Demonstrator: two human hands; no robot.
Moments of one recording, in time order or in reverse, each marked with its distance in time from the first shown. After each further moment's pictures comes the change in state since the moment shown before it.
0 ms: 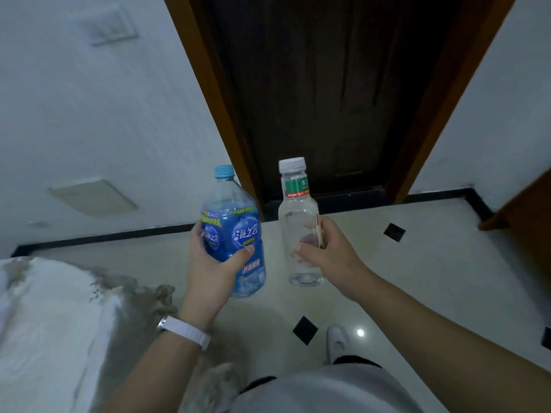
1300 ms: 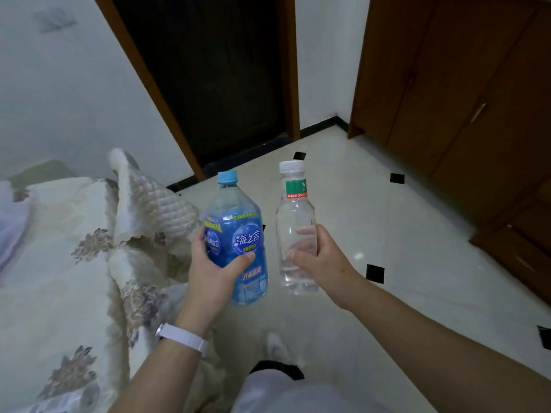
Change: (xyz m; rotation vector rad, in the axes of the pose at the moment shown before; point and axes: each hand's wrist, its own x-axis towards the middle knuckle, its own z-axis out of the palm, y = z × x) left_hand -0.615 -0.091 -0.264 -0.007 -0.435 0.058; right_hand -0.718 0.168 0.176 0.190 0.334 -0.008
